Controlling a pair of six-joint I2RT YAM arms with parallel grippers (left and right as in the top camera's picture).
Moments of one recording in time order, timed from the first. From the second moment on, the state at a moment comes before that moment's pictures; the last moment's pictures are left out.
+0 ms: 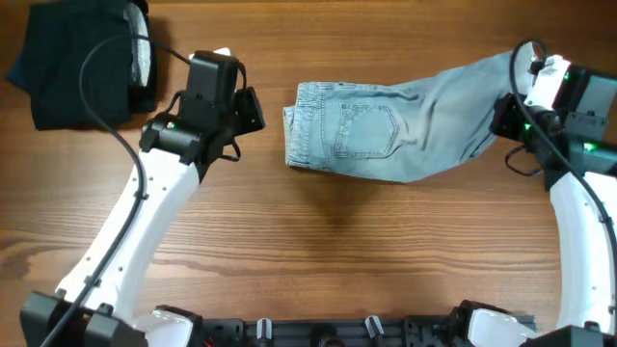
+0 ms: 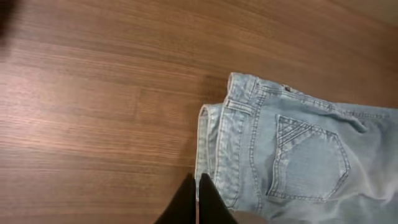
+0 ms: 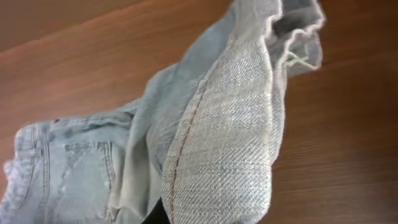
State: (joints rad) left arm -0.32 1.47 1.25 -0.65 -0.02 -0.52; right arm -0.23 1.33 1.13 -0.62 -0.20 0.06
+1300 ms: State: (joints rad) left arm -0.32 1.30 1.25 -0.79 -0.03 -0.52; right arm 0.34 1.62 1.13 -0.48 0.00 0.65
